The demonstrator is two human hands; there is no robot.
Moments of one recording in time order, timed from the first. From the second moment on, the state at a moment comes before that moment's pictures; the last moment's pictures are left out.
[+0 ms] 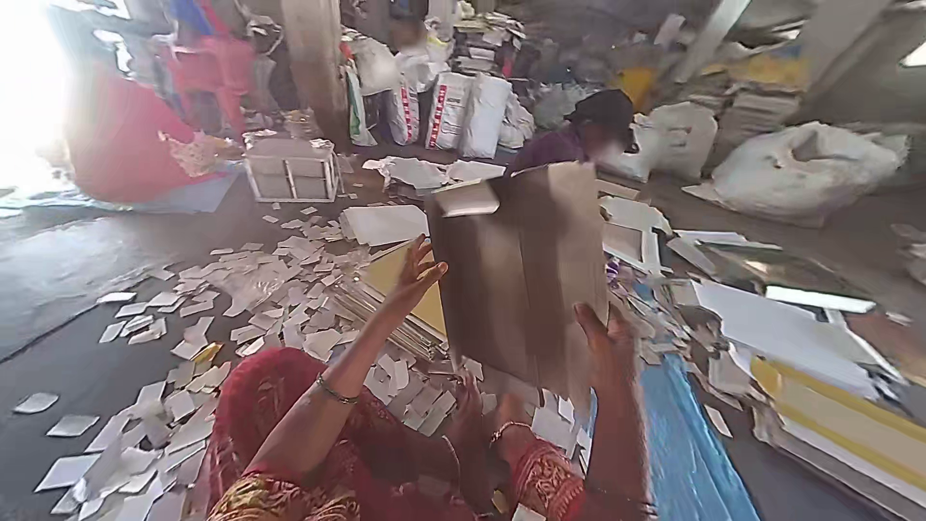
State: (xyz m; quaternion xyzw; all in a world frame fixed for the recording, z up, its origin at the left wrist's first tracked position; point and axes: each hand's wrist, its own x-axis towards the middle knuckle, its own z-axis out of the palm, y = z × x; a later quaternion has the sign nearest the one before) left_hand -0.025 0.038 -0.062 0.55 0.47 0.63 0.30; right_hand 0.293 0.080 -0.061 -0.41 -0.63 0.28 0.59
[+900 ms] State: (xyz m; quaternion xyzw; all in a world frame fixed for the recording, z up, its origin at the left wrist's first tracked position) left_hand -0.048 0.008 -0.039 0.35 0.37 0.75 0.43; right_hand 0.299 0.093 -0.065 -0.45 -0.68 0.18 0.55
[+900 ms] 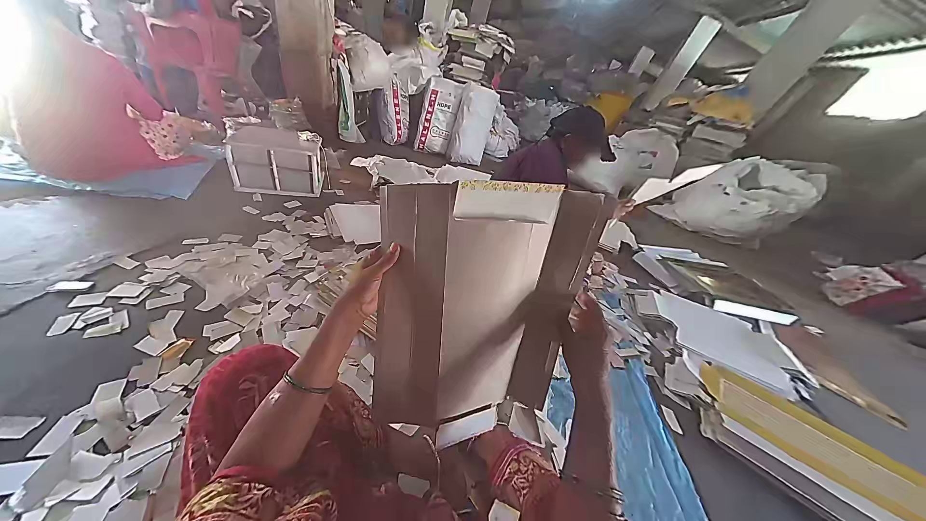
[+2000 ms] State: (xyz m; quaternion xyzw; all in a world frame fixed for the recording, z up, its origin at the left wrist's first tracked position) left_hand -0.056 -0.034 0.001 0.64 0.31 0.61 -0.35; right_hand 0.304 0.001 0.010 -0.17 -0.85 0.16 0.48
